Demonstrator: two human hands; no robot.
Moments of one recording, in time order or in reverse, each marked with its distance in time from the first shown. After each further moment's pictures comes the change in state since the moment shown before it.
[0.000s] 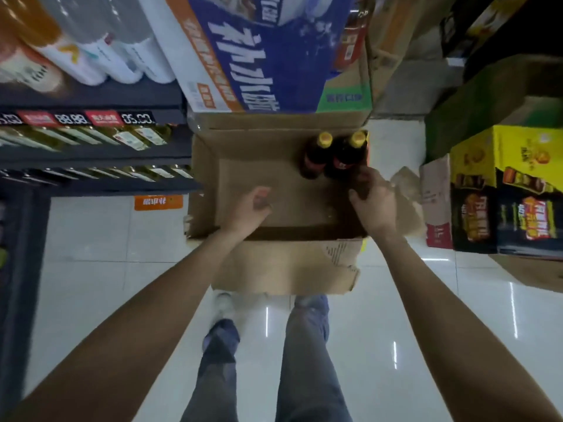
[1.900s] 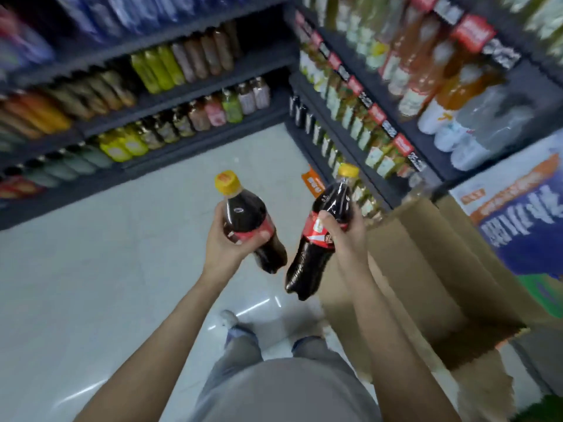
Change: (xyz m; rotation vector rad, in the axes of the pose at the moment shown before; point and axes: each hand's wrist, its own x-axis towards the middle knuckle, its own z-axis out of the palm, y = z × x) left_hand -0.400 -0.088 -0.037 -0.908 1.342 -0.035; right_hand -0.277 -0.244 0.048 0.576 -1.026 -0.405
